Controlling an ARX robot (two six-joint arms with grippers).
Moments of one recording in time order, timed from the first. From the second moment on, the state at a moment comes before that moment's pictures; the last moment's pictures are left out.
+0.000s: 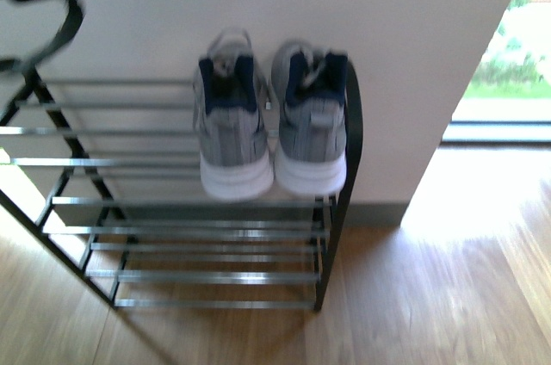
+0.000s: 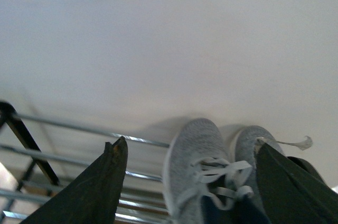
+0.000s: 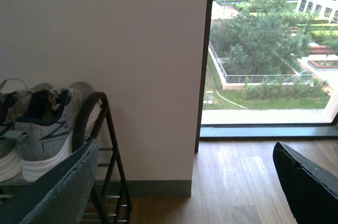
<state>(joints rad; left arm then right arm) -0.40 1.75 0.90 0.66 -0.37 -0.27 0.00 0.01 0.02 0.00 0.00 0.00</state>
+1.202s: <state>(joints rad) 0.00 0.85 0.04 0.81 -0.01 -0.01 0.00 0.01 0.02 0.00 0.00 0.00</state>
